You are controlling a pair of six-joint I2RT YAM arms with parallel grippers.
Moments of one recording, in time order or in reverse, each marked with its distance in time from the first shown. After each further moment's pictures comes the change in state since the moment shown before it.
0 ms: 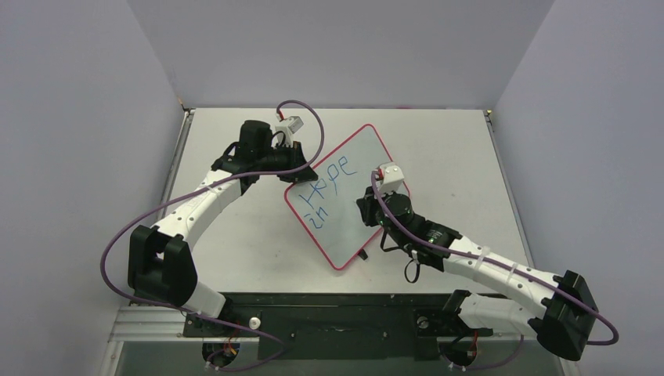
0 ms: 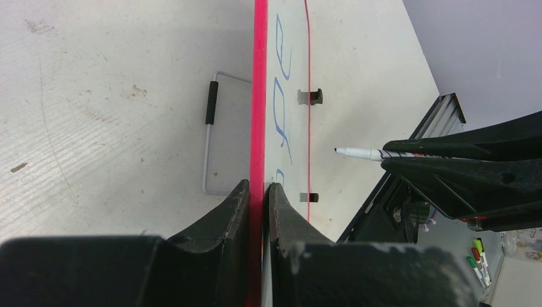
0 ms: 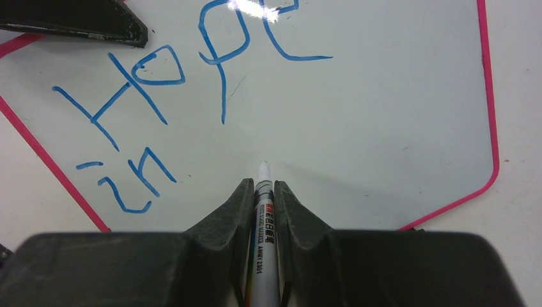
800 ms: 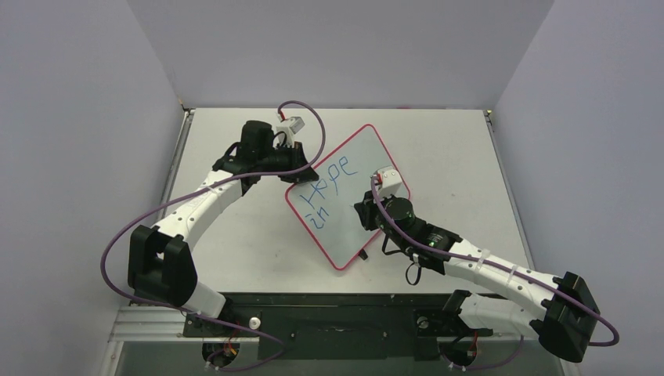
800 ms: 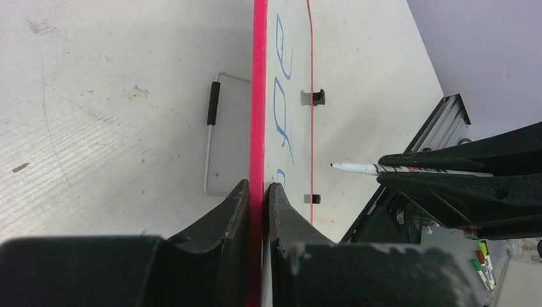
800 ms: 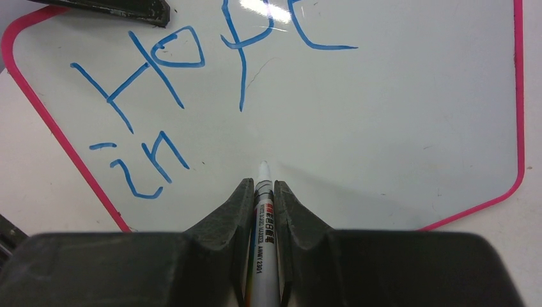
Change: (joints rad) left arm -0.012 0.000 0.000 -0.001 -0.019 0.000; right arm 0.000 -0.018 -0.048 0.047 -0.064 -0.020
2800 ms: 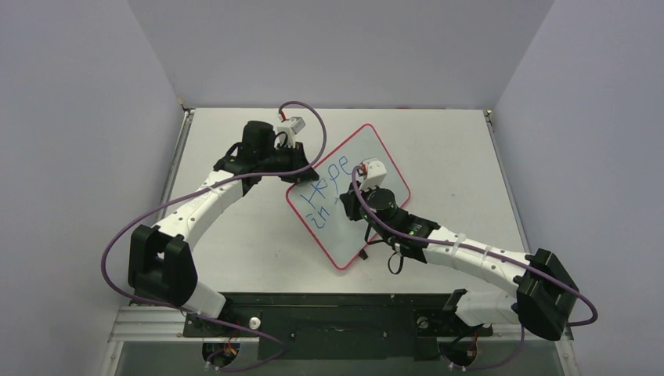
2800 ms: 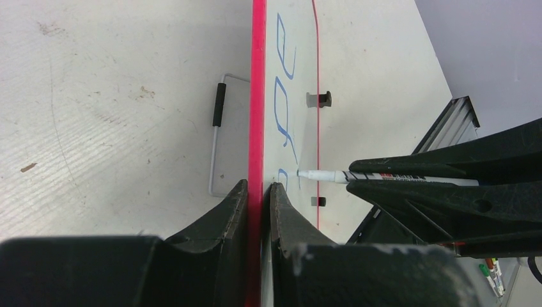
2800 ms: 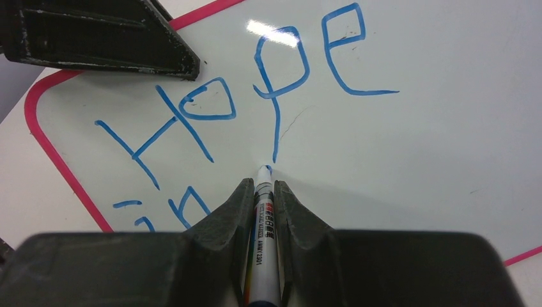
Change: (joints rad) left arm -0.008 0.002 0.000 0.000 -0.028 0.008; right arm 0.010 0.191 0.087 0.139 0.013 0.029
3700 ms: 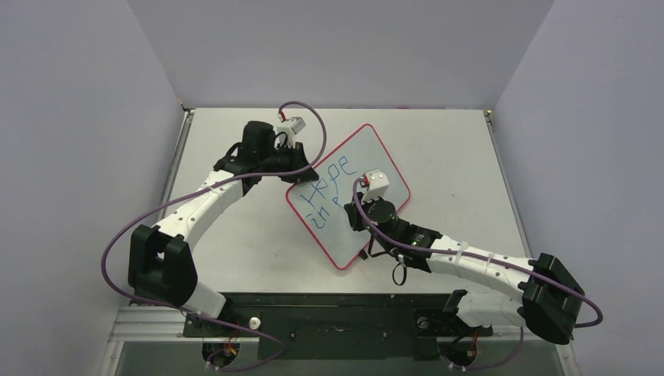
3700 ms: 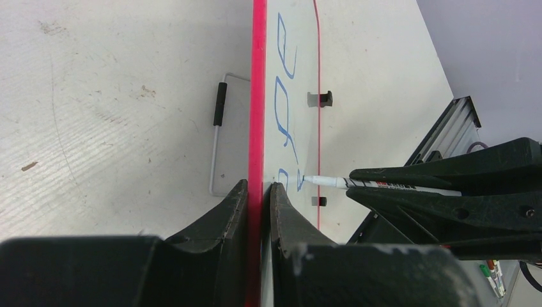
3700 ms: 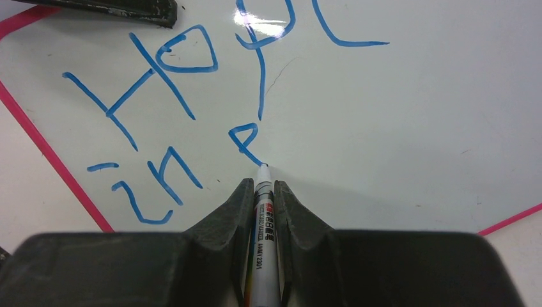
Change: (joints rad) left arm 0.000 0.000 0.000 -0.003 -0.003 0.000; right arm 0.052 -0.049 -0.088 -0.001 0.070 0.006
